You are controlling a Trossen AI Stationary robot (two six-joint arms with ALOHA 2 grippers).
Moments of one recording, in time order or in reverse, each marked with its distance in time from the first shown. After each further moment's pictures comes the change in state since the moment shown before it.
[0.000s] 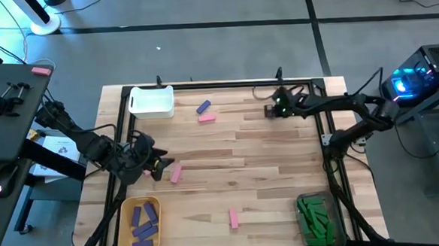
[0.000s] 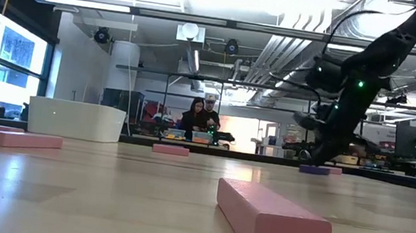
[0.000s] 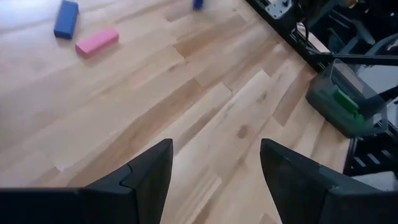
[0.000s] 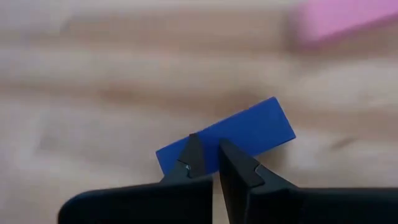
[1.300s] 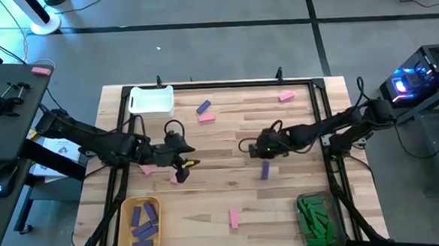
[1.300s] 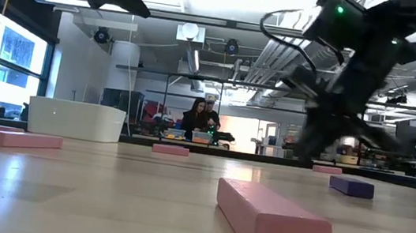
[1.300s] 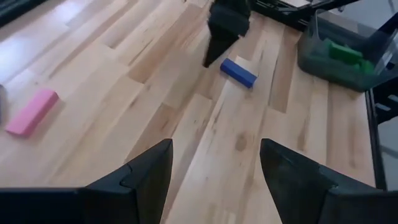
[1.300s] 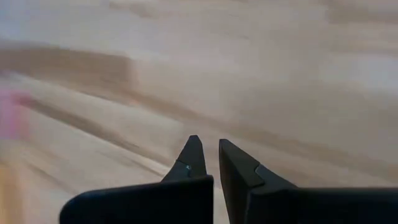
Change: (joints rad) left arm 0.290 0.221 0.000 0.421 0.294 0.660; right arm 0.665 0.007 0.108 0.000 -0.096 0.682
